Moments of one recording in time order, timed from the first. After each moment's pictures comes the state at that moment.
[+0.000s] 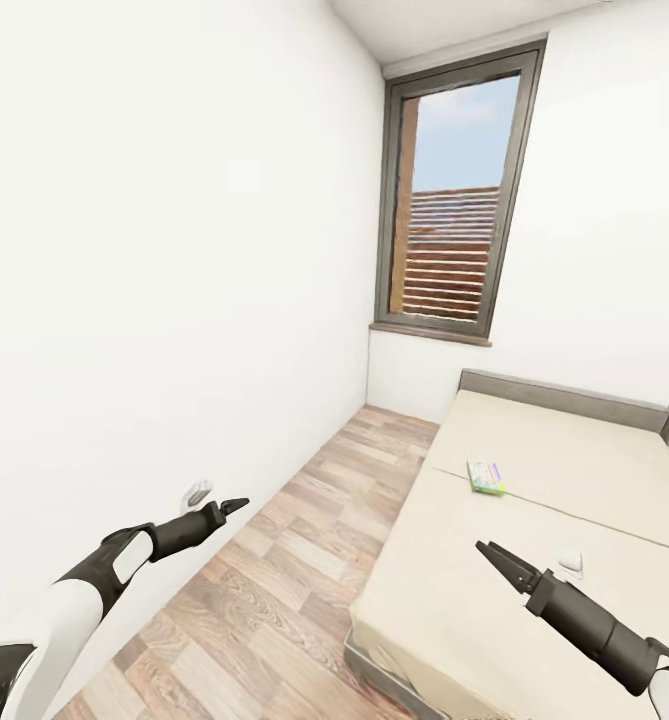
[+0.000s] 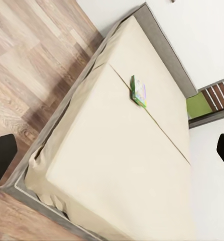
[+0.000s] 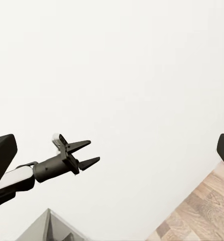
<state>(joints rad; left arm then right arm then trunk) -0.83 0.19 0.02 -0.26 0.53 0.42 -0.69 0.00 -0.19 -0.30 -1.58 -0.71 0.58 0.84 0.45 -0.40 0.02</state>
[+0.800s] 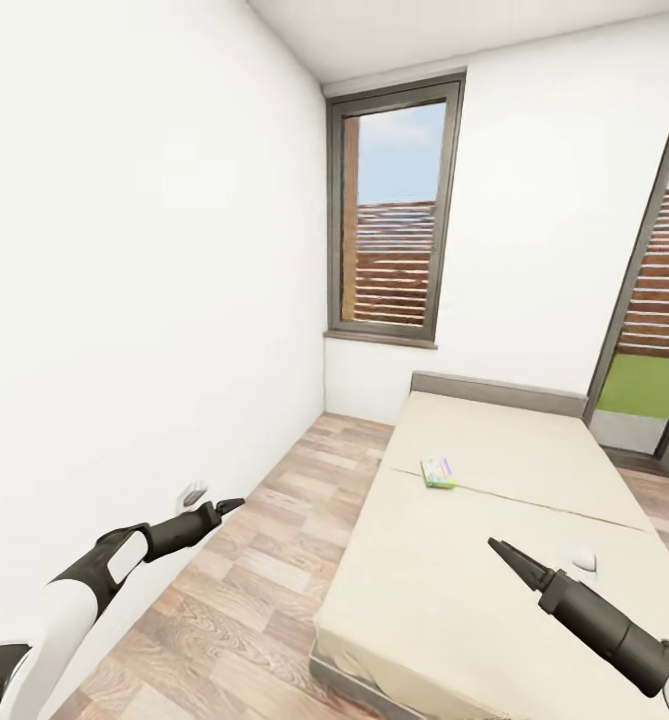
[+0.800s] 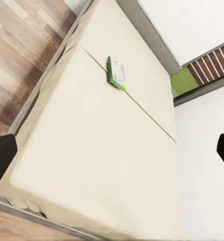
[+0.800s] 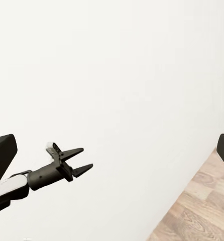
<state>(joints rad) -0.83 0.21 0.02 -0.26 0.54 0.43 -0.69 0.00 -0.19 -0.35 -1.57 -0.72 0.61 0.84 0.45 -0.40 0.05</state>
